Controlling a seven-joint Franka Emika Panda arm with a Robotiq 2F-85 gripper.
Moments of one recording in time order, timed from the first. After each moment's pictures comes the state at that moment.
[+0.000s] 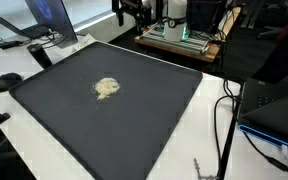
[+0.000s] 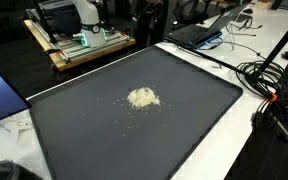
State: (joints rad) arm 0.03 -0.06 0.12 -2.23 -0.26 2.08 0.29
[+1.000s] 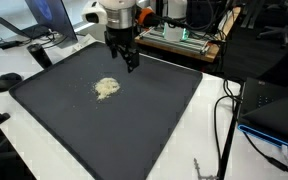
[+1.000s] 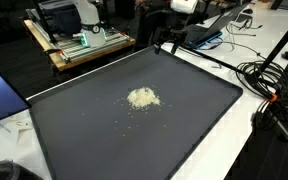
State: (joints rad) arm 0.12 0.35 0.04 -1.88 -0.29 2.12 0.56
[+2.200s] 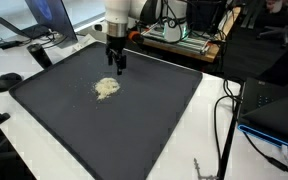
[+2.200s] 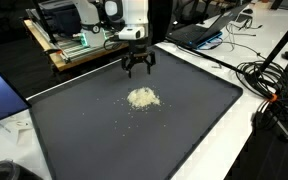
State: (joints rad) arm 0.14 0.30 -0.23 -2.41 -0.27 2.96 0.53
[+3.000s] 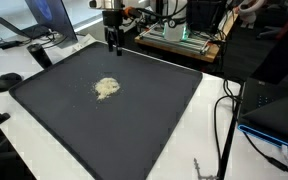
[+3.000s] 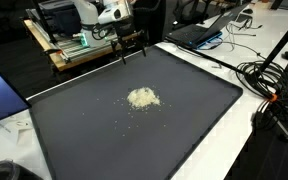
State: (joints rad) arm -0.30 0.05 0.19 -2.52 0.43 2.84 -0.14
